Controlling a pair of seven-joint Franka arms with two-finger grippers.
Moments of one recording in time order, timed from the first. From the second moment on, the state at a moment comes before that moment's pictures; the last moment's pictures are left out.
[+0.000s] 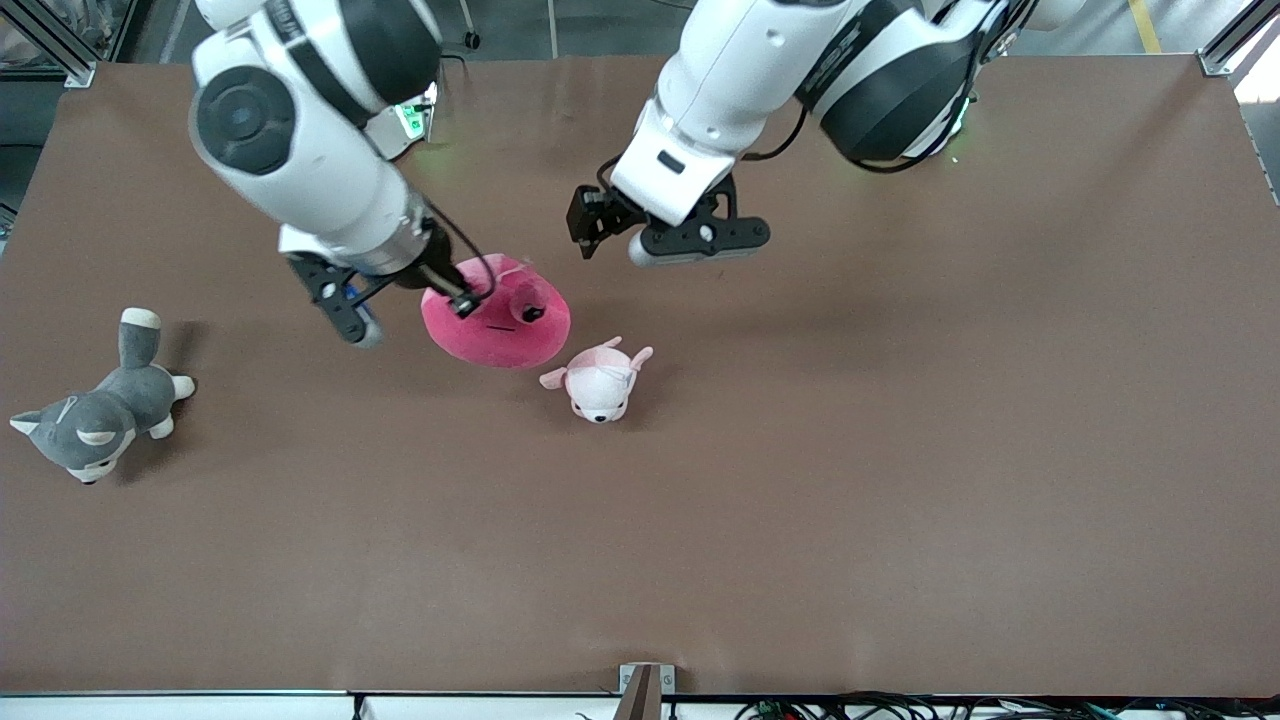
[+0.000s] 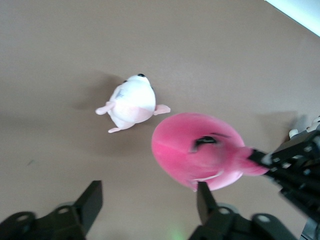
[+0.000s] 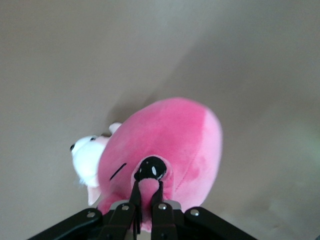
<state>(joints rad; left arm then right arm) -0.46 0.40 -0.37 -1.17 -0.11 1.82 -1.06 0.45 0.25 -0.04 -1.46 0.17 1.63 1.26</state>
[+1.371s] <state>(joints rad) 0.08 0.12 -0.37 -1.37 0.00 1.36 -0.25 0.14 0.13 -0.04 -2.09 0.17 2.05 0.81</state>
